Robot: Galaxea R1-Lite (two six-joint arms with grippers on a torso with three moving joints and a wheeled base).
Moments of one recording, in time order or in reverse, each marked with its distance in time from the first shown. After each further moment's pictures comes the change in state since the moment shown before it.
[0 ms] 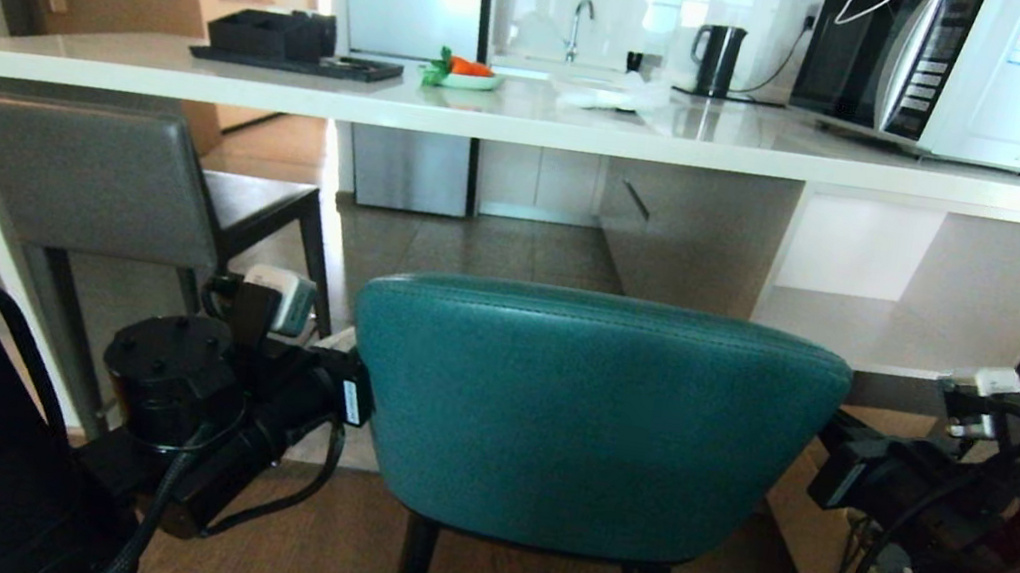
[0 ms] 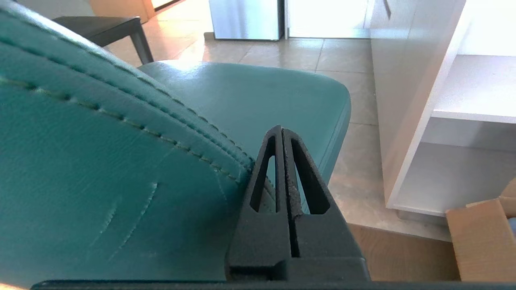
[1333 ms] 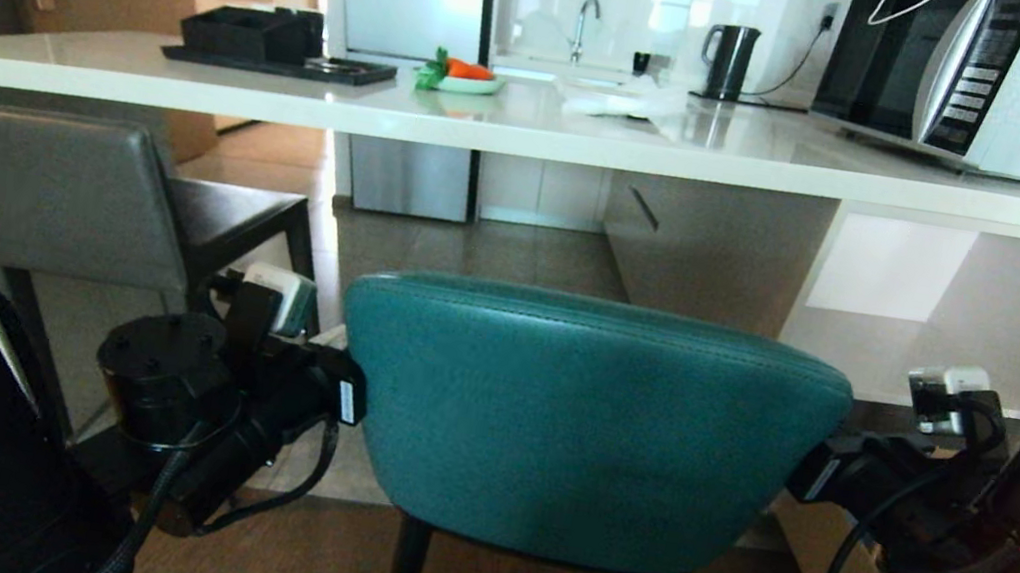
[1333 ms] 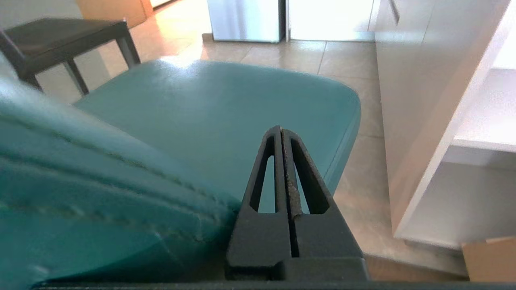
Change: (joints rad) left arm -0.002 -0.003 0.007 -0.003 0.001 0.072; right arm 0.017 0.054 -0.011 -0.036 -0.020 -0.004
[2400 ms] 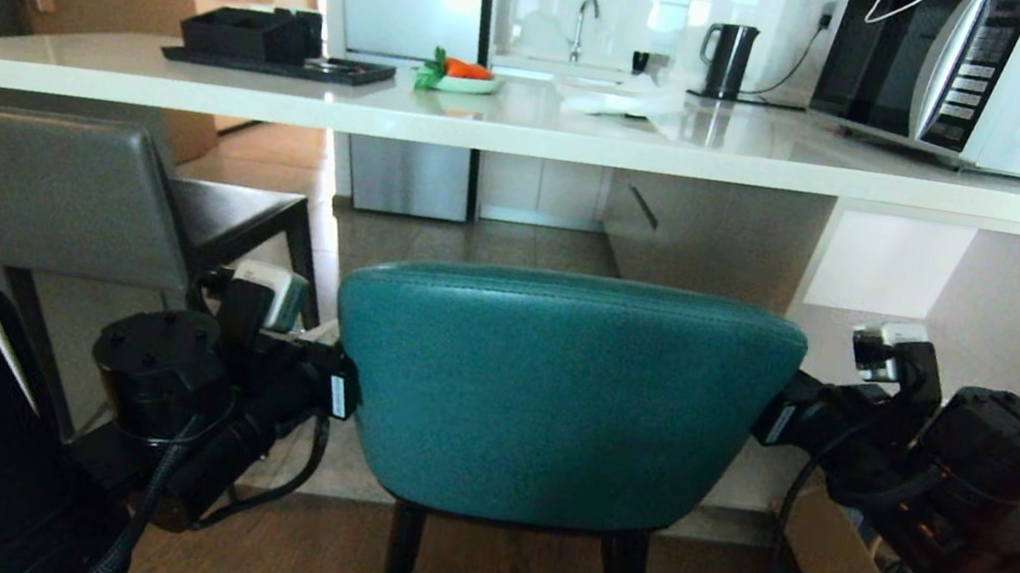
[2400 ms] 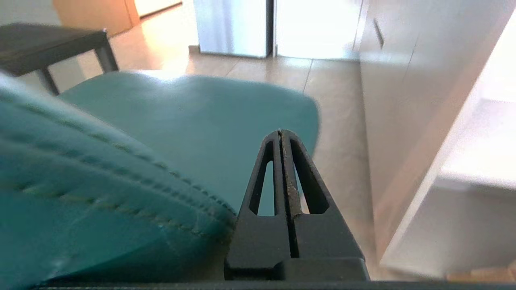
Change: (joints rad) left arm 0.004 0.000 0.002 0.001 0.009 -0.002; right arm 0.000 0.137 -0.229 0.012 -0.009 -0.062
